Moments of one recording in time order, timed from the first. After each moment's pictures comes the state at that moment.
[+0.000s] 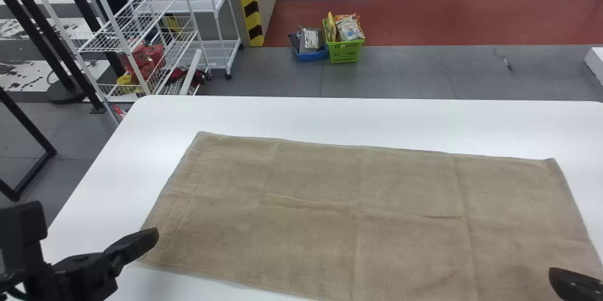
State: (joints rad) left arm 0.45 0.05 0.54 -2.26 0.23 1.00 -0.49; right arm 0.60 0.00 -0.40 -2.38 -0.03 0.88 0.63
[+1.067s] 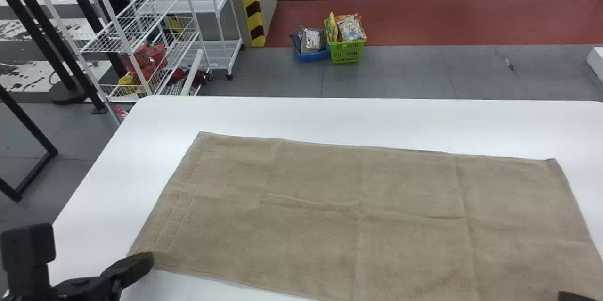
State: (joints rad) left arm 0.53 0.05 0.50 -2.27 0.17 0.96 -0.43; right arm 0.60 0.00 -0.43 -2.35 -0.03 0.96 0.65
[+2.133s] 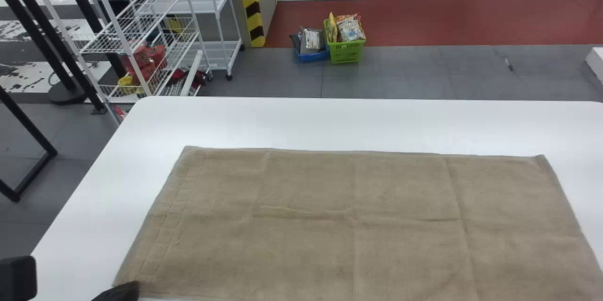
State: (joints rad) left arm 0.67 0.00 0.53 -2.36 0.16 0.97 -0.41; right arm 0.59 -0.01 -0.50 -2.34 -0.06 1.03 0.72
